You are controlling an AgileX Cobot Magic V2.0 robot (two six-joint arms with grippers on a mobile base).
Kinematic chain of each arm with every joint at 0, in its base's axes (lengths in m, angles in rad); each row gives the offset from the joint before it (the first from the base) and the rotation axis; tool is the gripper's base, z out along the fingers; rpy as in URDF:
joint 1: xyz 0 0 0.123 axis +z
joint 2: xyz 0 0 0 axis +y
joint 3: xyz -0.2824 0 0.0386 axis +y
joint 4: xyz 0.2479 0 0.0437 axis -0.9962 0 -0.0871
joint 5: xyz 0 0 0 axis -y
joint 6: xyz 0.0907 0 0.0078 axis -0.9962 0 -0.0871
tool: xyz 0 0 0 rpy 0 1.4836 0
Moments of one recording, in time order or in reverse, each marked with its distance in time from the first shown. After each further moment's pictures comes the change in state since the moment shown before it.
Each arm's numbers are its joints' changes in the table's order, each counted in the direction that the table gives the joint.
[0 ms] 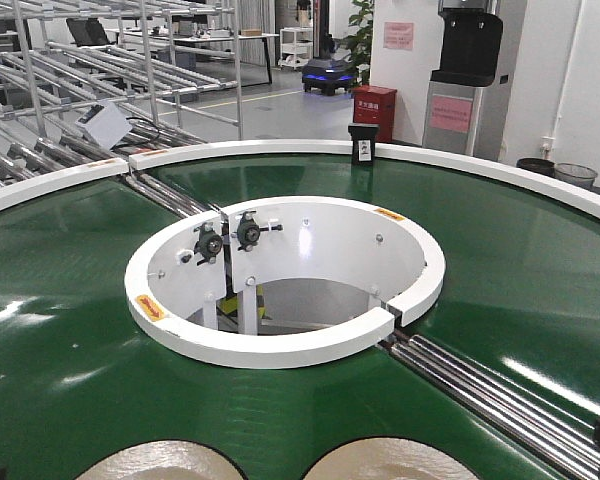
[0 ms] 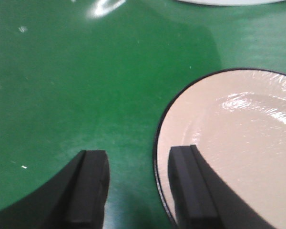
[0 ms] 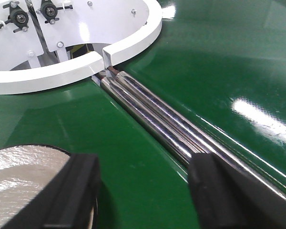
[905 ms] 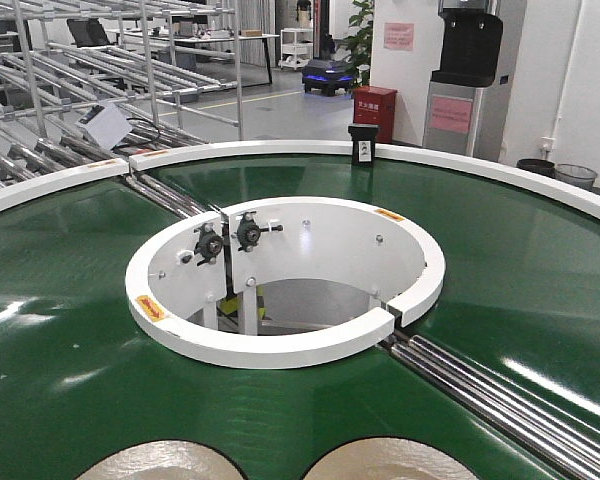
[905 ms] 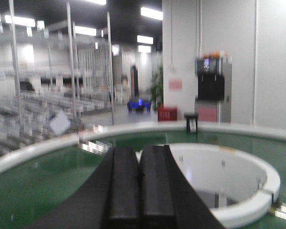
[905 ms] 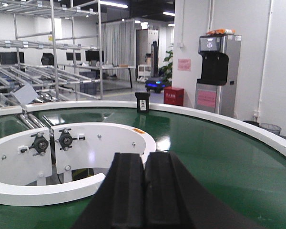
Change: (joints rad) left arm 0.000 -0.761 -0.012 -0.031 0.112 -0.016; right arm 0.000 -0.518 0.042 0.060 0.027 0.000
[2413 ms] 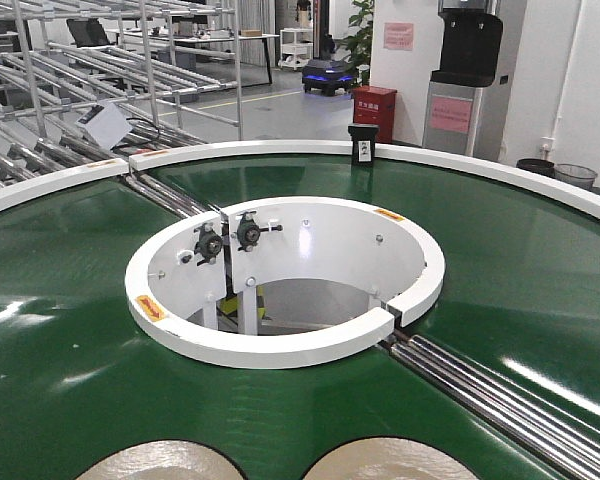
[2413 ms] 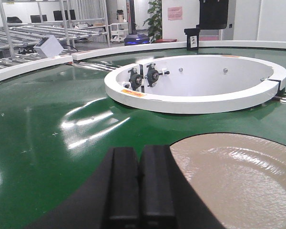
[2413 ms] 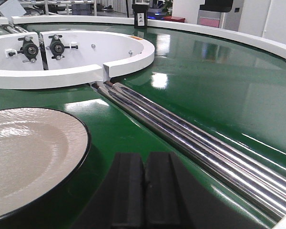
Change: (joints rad) left arm 0.000 -0.273 0.629 0.001 0.154 -0.033; right arm 0.000 -0.339 0.504 0.016 -0.064 0.000
